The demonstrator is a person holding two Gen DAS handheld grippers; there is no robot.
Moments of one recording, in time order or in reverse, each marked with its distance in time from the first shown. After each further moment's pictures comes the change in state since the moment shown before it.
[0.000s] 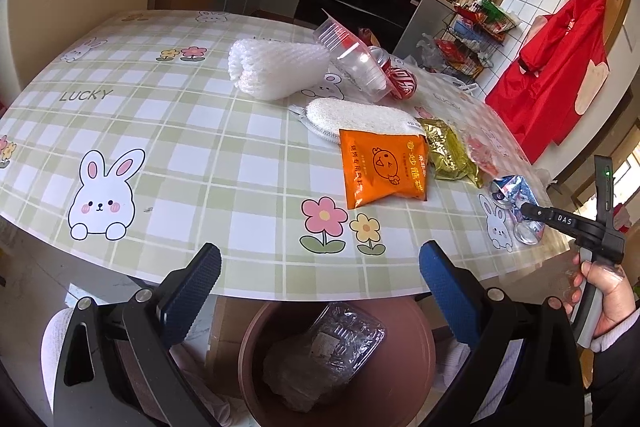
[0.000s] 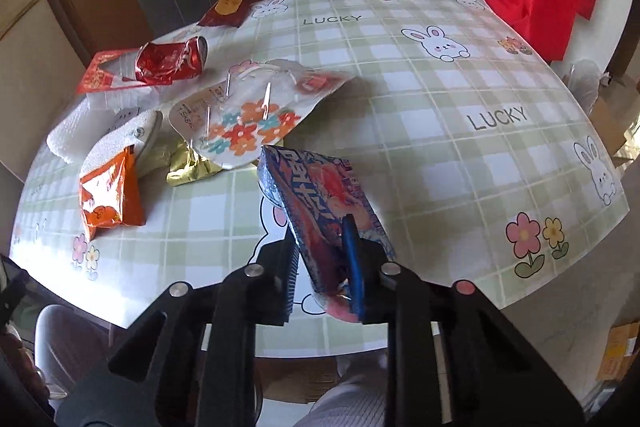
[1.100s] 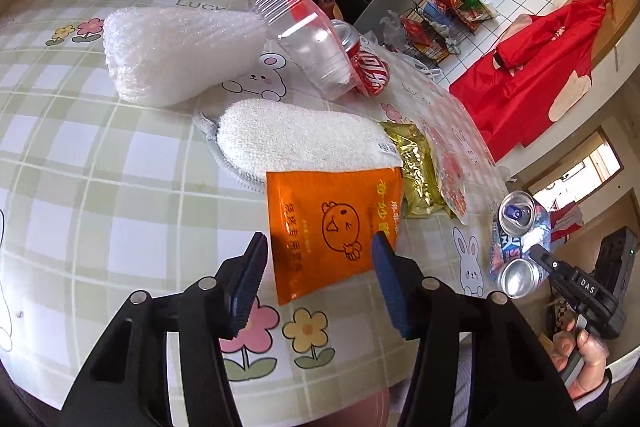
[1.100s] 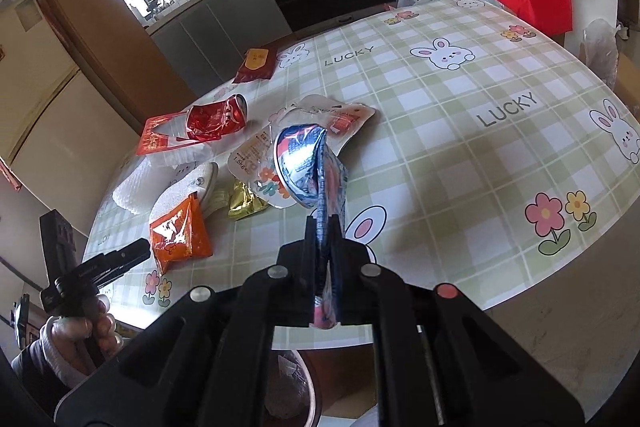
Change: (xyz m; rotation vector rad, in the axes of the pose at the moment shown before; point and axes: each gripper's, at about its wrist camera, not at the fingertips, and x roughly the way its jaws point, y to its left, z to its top) left arm 0.111 -0.017 0.068 -0.040 0.130 -0.212; right arm -0.035 -0.016 -0.011 0.120 -0.121 0.208
